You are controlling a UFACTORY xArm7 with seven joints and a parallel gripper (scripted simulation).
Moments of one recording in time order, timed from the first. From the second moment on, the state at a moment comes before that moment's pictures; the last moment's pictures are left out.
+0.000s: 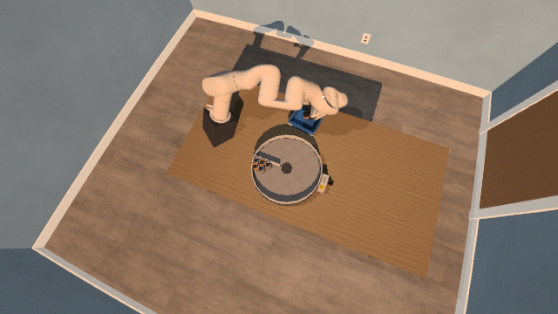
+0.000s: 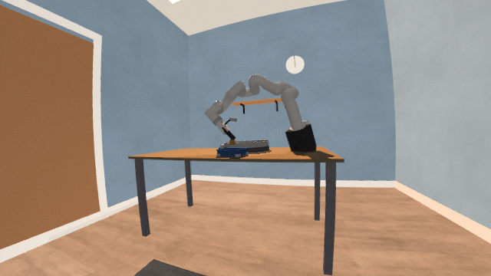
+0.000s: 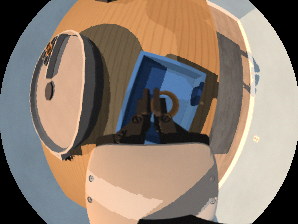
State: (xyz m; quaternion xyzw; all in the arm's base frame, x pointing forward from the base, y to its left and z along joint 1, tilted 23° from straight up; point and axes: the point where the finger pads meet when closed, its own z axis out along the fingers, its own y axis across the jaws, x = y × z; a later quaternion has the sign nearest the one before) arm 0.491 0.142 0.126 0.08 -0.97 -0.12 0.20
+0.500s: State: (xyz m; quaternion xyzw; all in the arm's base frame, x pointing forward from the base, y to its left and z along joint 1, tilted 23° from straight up) arm 0.498 0.149 0.104 0.08 -0.97 -0.12 0.20
